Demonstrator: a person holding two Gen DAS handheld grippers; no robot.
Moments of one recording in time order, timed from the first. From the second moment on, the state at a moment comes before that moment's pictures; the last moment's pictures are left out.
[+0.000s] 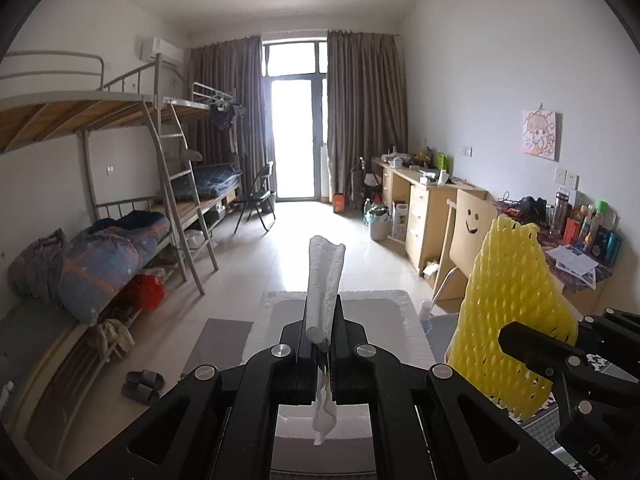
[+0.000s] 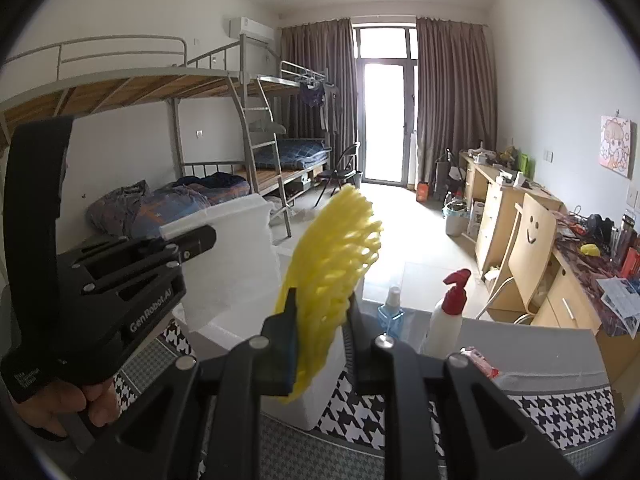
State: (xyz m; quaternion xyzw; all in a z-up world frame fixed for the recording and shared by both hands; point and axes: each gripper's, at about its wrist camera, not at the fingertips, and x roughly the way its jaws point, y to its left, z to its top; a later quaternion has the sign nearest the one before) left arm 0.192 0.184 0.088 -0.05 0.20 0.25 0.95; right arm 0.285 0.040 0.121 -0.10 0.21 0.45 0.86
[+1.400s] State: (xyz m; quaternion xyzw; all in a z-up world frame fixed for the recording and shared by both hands) left arm 0.183 0.229 0.070 -0.08 0.23 0.29 0.93; right arm 0.307 0.099 0.106 -0.14 0.24 0.46 0.84
